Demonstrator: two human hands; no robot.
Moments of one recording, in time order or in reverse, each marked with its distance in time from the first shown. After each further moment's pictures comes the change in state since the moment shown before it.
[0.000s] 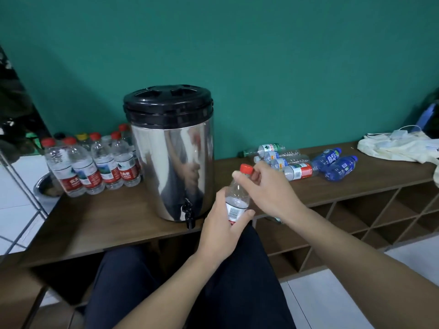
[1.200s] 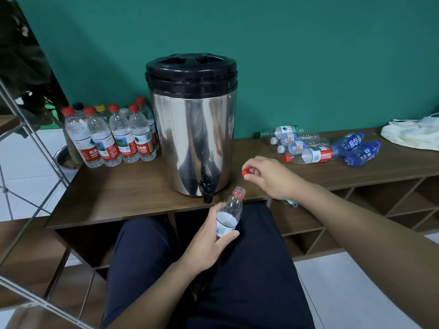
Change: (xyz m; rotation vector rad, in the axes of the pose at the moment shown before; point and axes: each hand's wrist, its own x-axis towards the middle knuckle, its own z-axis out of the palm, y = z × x) left_hand -0.070 -0.101 -0.041 -0.056 -0.258 -0.150; right_hand 0.030 0.032 0.053 -0.204 -0.382 -0.333
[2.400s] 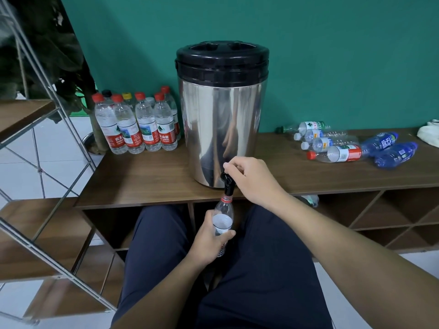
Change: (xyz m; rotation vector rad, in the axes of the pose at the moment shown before) left_hand -0.004 -0.084 -0.005 -0.168 0.209 -0.206; right_hand 0.020 -0.106 0.052 0.427 0.175 0.090
